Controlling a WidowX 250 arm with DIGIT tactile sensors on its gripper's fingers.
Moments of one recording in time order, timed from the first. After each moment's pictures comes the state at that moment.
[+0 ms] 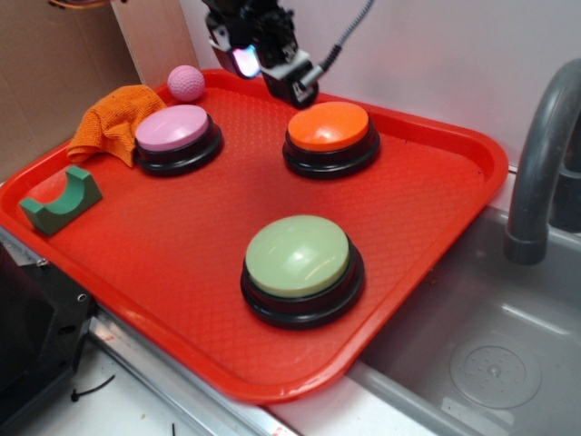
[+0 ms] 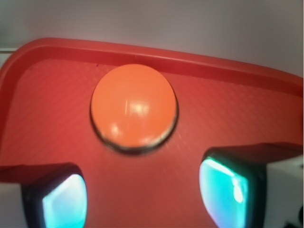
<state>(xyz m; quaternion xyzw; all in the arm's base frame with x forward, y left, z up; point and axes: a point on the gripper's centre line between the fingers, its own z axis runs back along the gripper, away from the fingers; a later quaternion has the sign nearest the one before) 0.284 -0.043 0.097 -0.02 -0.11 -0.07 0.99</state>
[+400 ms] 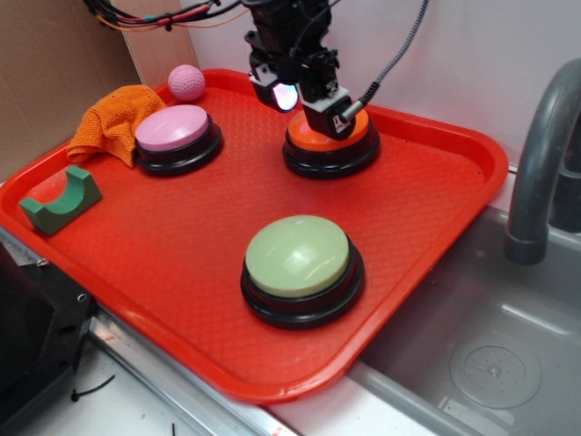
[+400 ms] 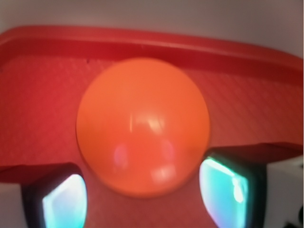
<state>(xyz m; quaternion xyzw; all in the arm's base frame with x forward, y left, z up) 0.307 -0.050 0.061 -0.04 -0.07 -0.06 0.99</state>
